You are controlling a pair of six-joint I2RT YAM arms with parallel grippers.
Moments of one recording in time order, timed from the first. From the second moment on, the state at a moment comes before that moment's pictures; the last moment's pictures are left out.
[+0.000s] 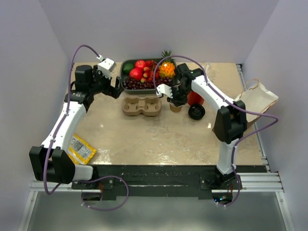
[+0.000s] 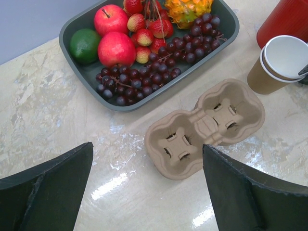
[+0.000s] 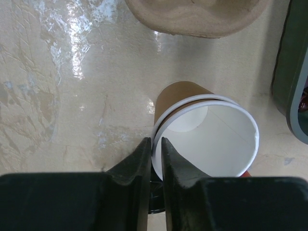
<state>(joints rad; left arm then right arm) -0.11 1.34 1.20 -0.31 0.41 0.20 0.43 1.98 1.78 -1.11 -0.33 -1.18</state>
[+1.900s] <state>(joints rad) -0.11 1.47 1.33 -0.33 0.25 0.11 0.89 1.59 1.41 -0.93 -0.42 -1.19</state>
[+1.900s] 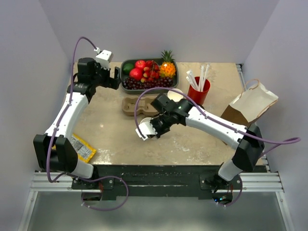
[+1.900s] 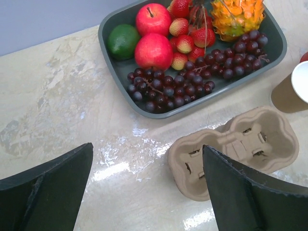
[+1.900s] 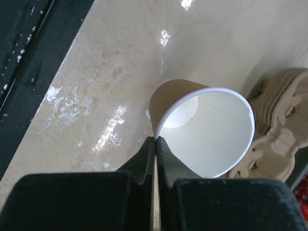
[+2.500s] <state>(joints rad) -0.07 1.46 1.36 -0.31 0.22 0.09 0.97 1.85 1.52 -0.85 -0.41 -1.20</state>
